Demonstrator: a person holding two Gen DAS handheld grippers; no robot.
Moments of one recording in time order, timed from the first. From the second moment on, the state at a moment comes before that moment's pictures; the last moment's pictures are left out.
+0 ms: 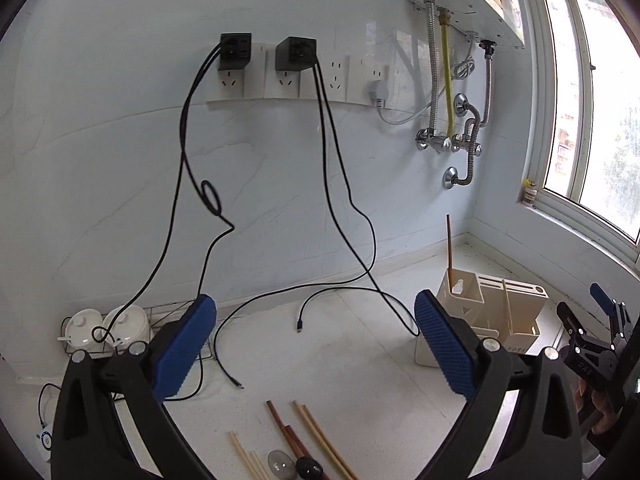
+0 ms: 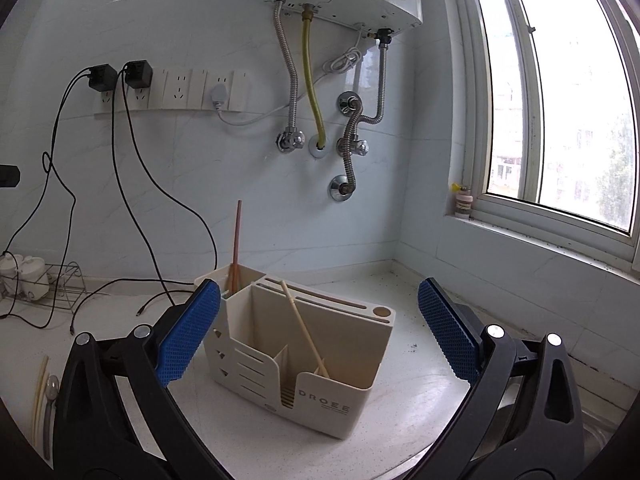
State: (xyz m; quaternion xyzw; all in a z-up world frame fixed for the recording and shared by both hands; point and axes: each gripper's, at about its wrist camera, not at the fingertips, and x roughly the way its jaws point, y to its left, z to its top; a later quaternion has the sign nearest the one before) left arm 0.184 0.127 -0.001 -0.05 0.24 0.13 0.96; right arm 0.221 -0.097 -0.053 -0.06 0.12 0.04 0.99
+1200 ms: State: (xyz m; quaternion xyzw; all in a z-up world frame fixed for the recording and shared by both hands) left arm 0.102 0.219 -0.140 -0.25 0.47 0.22 0.82; right arm 0.225 0.052 -0.121 -0.13 0.31 0.27 0.90
